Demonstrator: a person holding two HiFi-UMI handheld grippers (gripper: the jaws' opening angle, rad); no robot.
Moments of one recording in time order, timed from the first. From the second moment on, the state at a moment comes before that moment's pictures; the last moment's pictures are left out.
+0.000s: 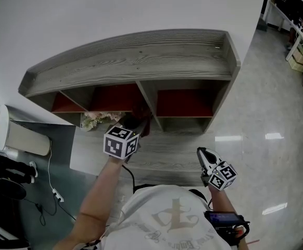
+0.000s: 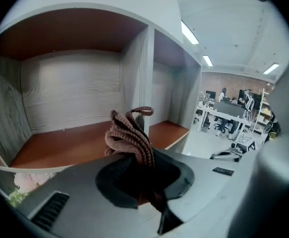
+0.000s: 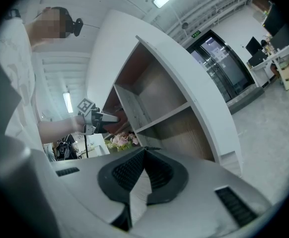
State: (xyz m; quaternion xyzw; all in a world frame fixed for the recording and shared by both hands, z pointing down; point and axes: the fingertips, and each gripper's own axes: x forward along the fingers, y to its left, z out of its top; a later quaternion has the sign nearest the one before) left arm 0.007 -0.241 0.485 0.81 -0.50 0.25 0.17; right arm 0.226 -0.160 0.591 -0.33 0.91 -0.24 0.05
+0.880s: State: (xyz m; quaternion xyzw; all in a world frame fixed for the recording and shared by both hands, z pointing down) left arm 0.084 -0.247 0.505 0.78 -0.56 0.22 0.15; right arm 0.235 -0.162 0.597 -0.33 0.91 -0.24 0.06
